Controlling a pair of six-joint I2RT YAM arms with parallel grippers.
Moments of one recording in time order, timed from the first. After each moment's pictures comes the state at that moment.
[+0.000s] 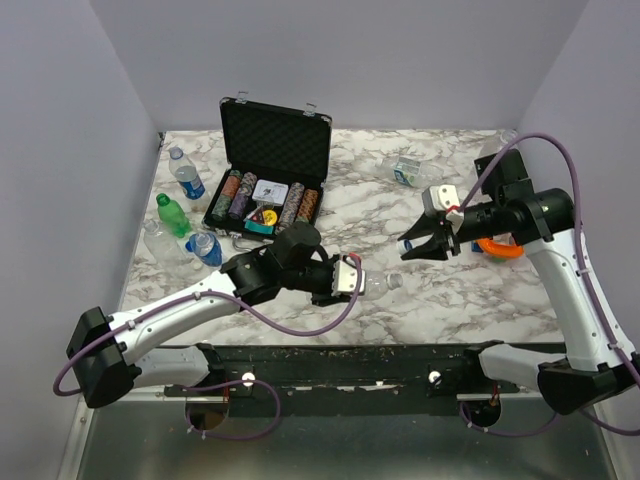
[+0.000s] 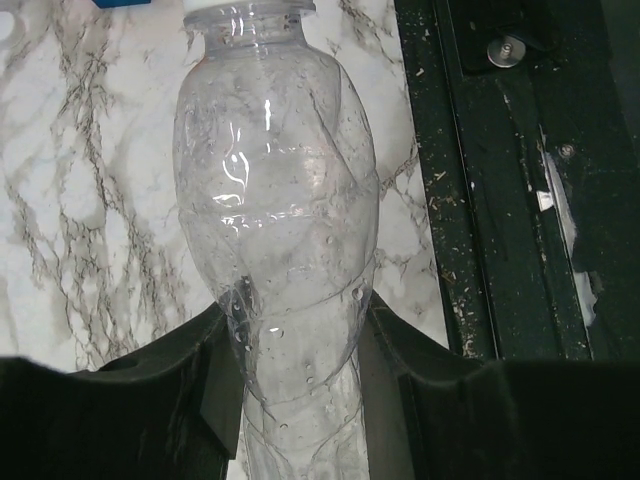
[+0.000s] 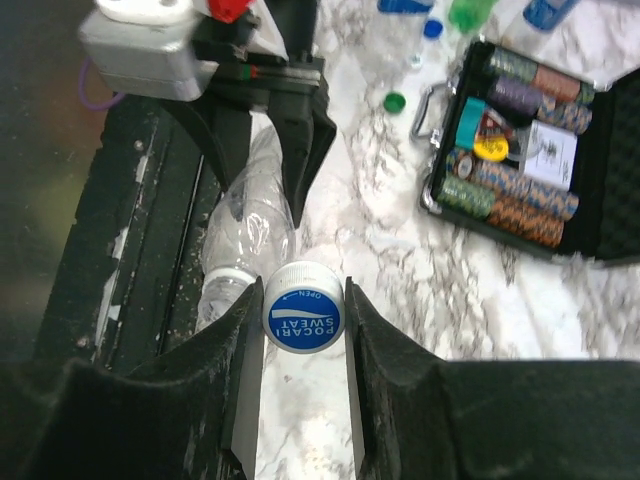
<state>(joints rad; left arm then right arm) -0.96 1.16 0.91 -0.30 0.54 0.53 0.30 1.20 1.50 -1.31 -1.15 -1.20</state>
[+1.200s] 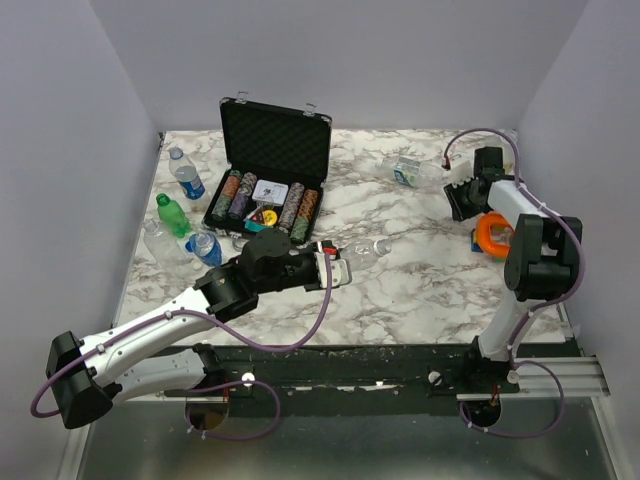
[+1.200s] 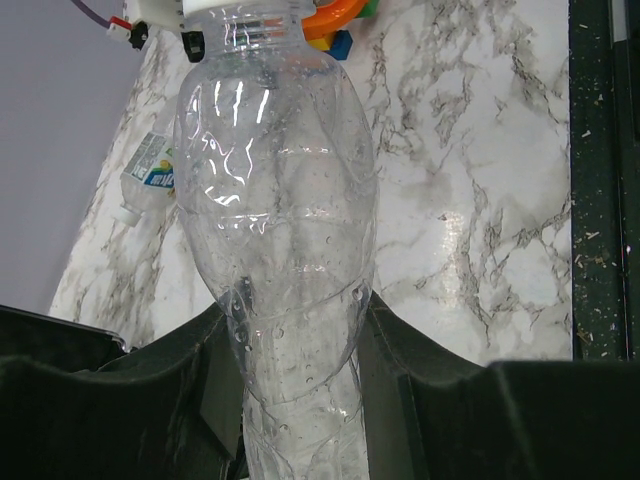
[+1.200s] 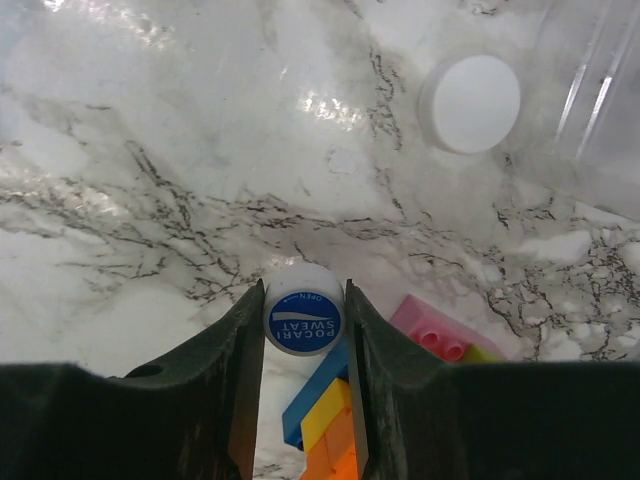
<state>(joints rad) -0.96 0.98 0.81 -0.09 0.28 0.53 -0.08 1.84 1.29 -0.50 -0.14 -0.54</state>
